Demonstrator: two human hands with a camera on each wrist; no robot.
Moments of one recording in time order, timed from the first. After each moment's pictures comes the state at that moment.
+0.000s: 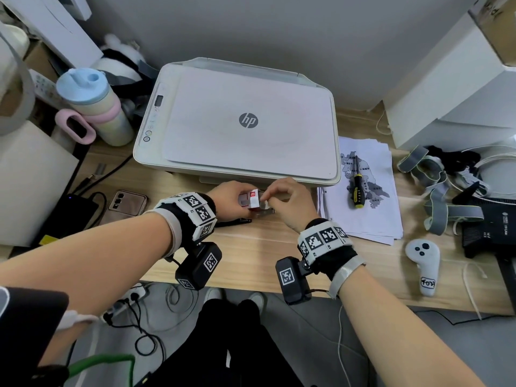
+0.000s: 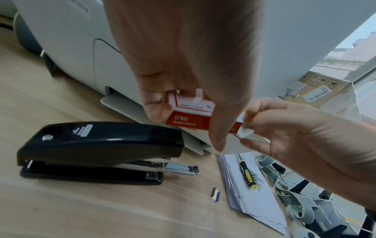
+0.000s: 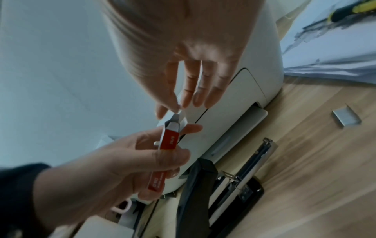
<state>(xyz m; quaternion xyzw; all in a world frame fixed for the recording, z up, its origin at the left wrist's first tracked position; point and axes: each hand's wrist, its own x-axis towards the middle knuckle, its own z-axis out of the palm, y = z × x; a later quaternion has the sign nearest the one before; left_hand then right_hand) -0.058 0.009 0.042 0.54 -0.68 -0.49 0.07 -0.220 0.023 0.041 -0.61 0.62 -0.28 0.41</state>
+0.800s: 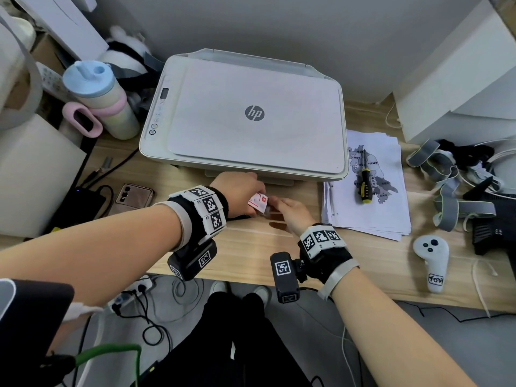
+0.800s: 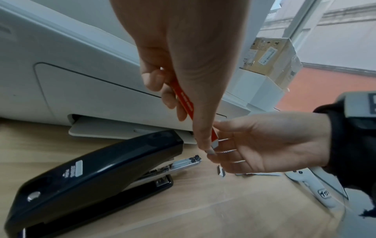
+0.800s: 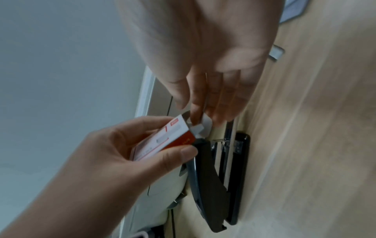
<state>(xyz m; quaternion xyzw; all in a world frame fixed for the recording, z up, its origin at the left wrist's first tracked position) -0.064 0.005 0.050 0.50 -0.83 -0.21 -0.10 -0.215 0.034 0.004 -0.30 0.65 -0.25 0.65</state>
